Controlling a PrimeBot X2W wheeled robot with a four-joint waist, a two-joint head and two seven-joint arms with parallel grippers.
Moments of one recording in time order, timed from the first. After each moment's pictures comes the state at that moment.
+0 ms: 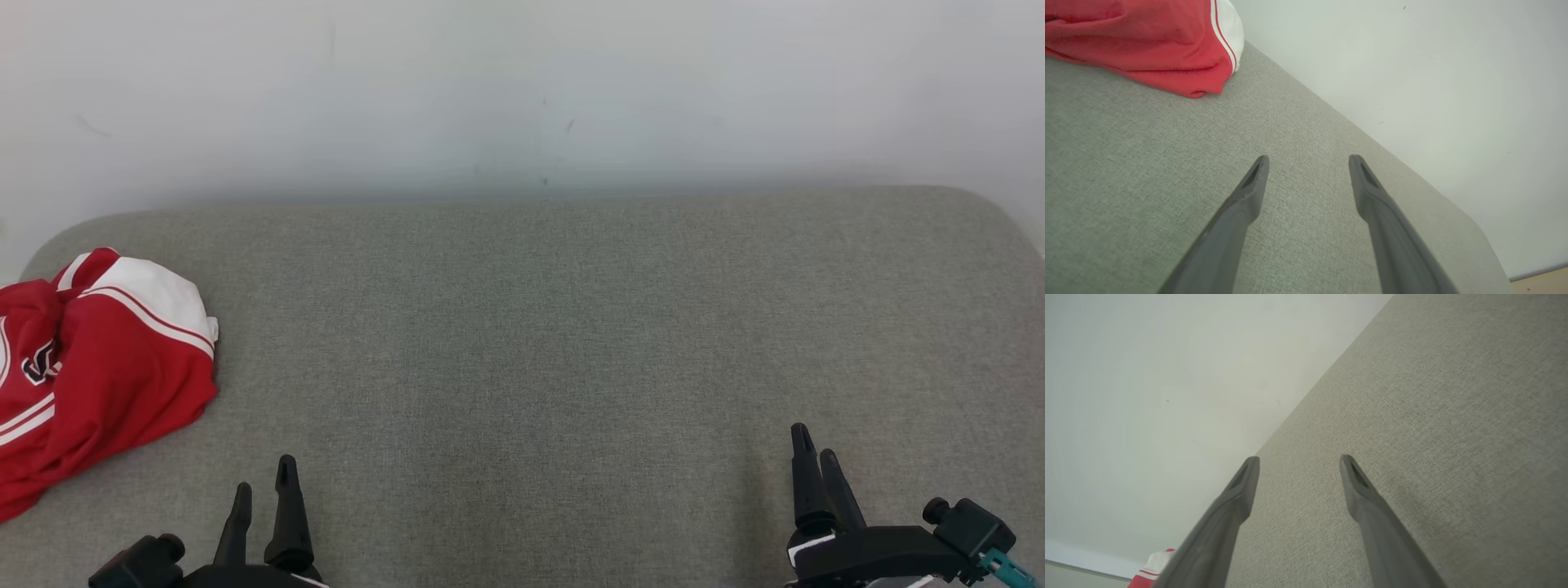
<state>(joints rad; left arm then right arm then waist) -0.05 0.04 -0.02 0.21 -0.75 -0.02 -0.10 -0.07 -0.05 -0.07 0.28 0.87 0.13 -0.10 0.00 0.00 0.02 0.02</state>
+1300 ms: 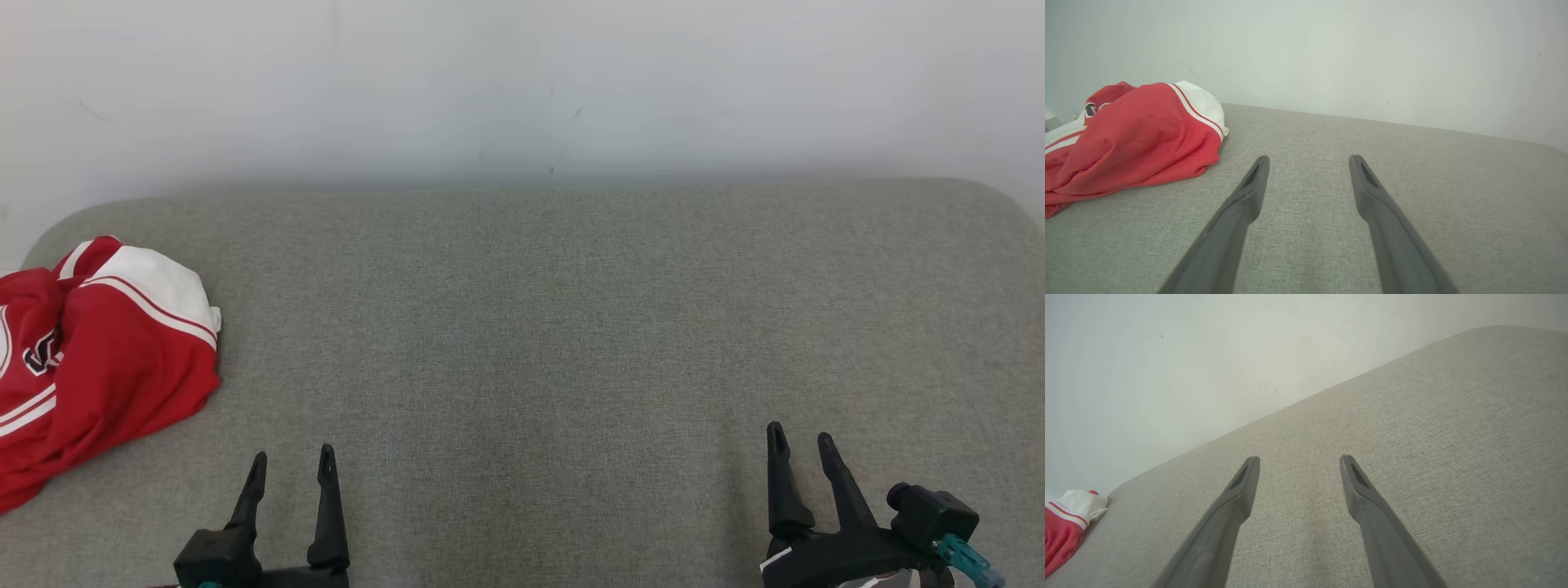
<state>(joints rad) -0.05 0.09 -0.13 0.18 -0.28 0.05 -0.20 -0.08 -0.05 -0.06 0.32 0.42 0.13 -0.20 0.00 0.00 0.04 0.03</state>
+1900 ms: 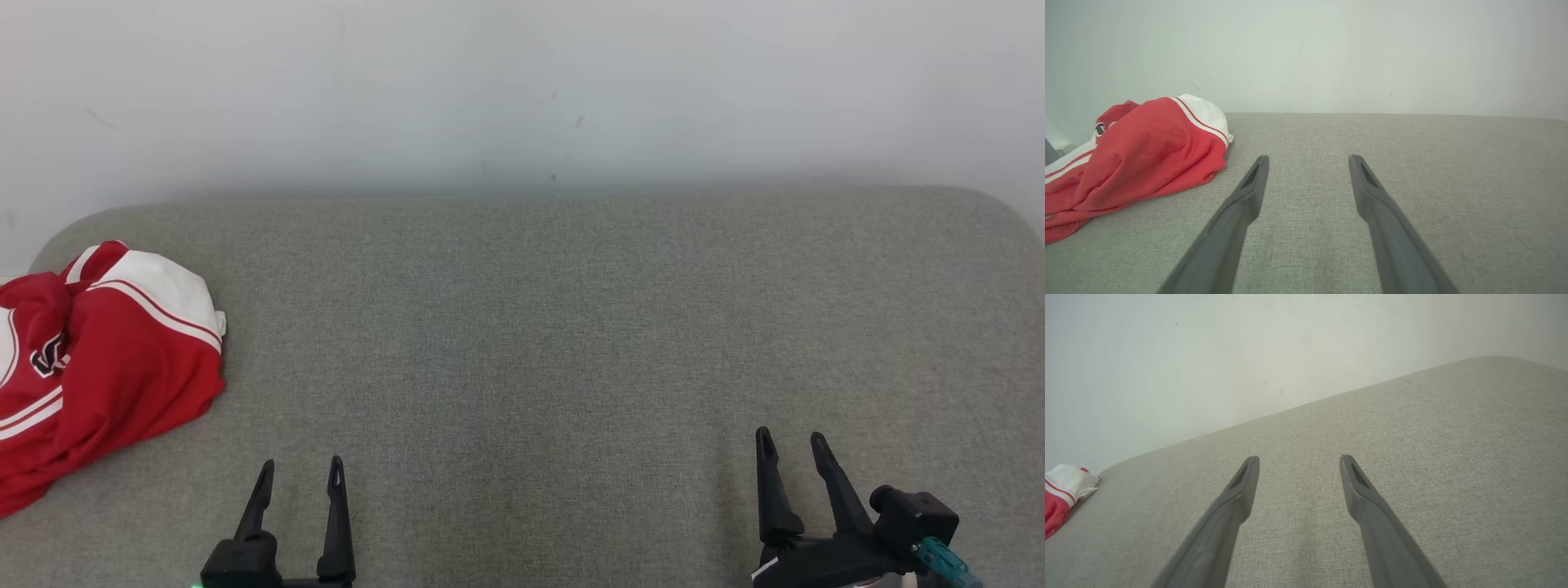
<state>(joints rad) -0.05 0.09 -0.14 0.22 -0.17 0.06 -0.23 -0.09 -0.05 -0.05 0.34 0.30 0.13 -0.23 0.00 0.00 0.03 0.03</state>
